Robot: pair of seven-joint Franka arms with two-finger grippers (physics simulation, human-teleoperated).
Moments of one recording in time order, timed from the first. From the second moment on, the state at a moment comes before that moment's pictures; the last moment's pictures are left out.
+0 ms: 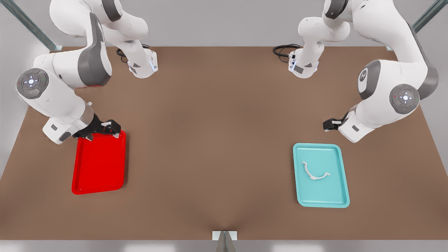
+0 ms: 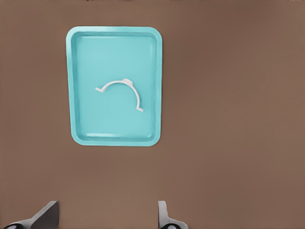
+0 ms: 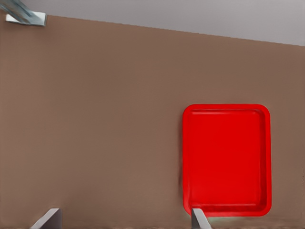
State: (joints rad) left arm -0.15 0.31 0.00 -1.27 0.00 1.43 -0.12; right arm 0.10 0.24 0.08 -1.30 -0.04 1.51 0.07
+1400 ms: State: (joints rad) left arm -0.06 0.73 0.06 -1.61 0.02 2.33 -1.74; right arm 0.00 0.10 0.07 -1.50 -0.01 1.60 0.11
